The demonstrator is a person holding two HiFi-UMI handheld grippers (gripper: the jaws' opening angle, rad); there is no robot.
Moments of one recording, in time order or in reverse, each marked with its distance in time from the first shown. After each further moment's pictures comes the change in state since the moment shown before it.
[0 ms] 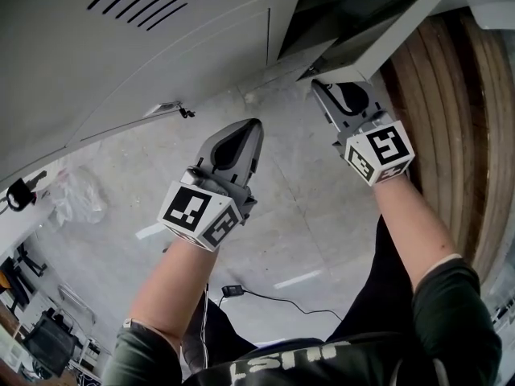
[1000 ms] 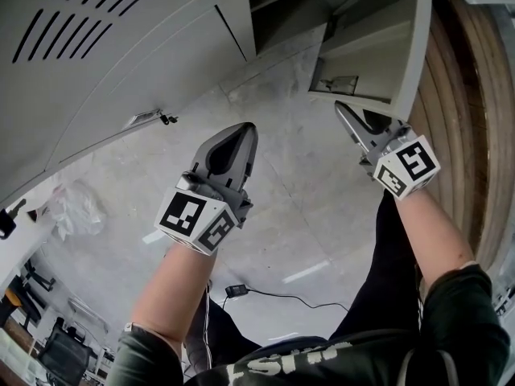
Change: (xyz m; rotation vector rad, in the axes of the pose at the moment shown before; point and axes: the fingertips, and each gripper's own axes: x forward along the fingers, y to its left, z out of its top) left arm 0.016 -0.016 -0.020 -0.017 0.042 -0.037; right arm -0.082 -0.026 -0.034 0.068 0.062 0.034
